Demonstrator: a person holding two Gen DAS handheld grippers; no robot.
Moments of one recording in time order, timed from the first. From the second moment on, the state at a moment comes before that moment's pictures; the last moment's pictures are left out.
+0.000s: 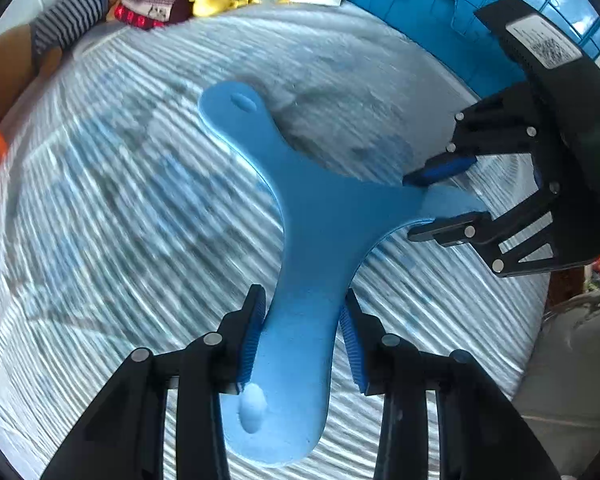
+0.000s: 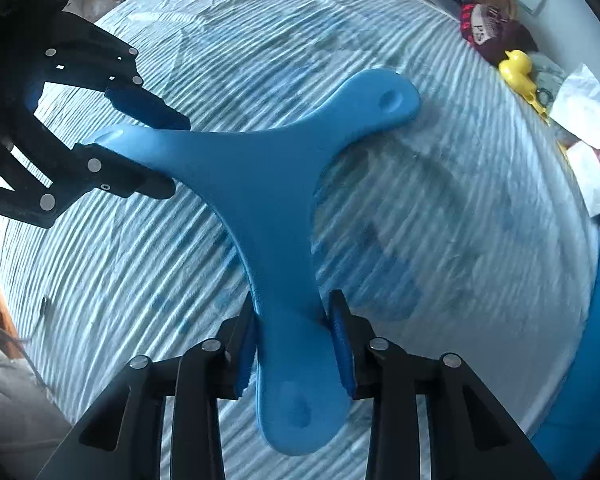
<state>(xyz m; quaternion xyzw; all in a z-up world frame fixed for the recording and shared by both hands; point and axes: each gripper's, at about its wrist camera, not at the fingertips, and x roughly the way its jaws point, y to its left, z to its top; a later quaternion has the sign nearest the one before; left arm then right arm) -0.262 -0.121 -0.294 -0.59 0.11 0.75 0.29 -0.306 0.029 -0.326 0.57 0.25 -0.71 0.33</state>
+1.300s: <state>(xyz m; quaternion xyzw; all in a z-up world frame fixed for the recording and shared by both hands) -0.214 -0.125 -0.245 -0.55 0.09 0.78 0.30 -0.267 0.011 -0.312 0.42 0.43 -0.73 0.33</state>
